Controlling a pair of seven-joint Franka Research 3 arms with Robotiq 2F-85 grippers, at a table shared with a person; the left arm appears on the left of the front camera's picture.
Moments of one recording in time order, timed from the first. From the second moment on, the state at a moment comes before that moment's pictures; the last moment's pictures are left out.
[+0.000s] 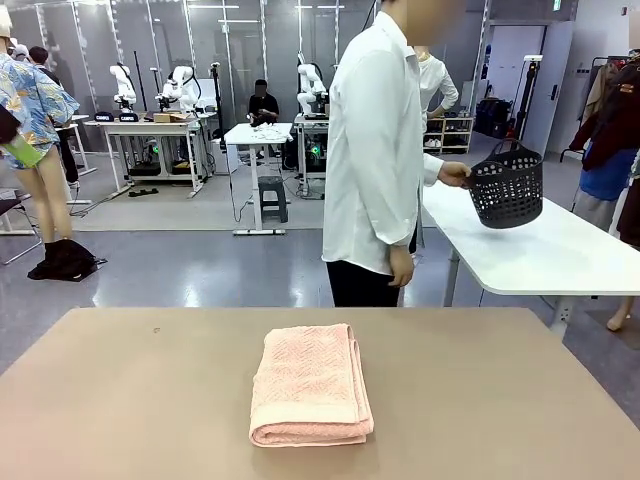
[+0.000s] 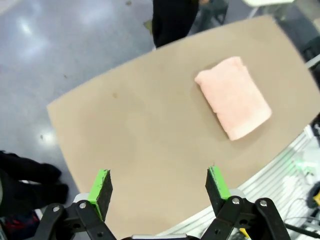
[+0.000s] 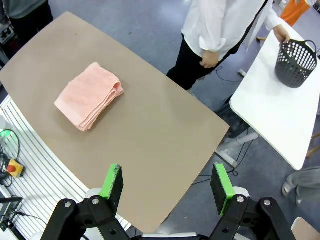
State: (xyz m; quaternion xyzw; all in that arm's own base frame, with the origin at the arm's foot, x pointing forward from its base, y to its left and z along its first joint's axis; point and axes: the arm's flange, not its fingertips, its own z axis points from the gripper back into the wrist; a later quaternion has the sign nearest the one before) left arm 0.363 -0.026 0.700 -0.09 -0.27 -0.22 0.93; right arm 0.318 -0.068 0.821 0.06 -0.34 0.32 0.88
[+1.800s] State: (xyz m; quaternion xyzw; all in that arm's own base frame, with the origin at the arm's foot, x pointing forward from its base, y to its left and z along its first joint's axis) left arm 0.463 -0.241 0.349 -0.36 -0.12 -0.09 0.92; right arm 0.318 -0.068 0.821 0.06 -0.34 0.32 0.88
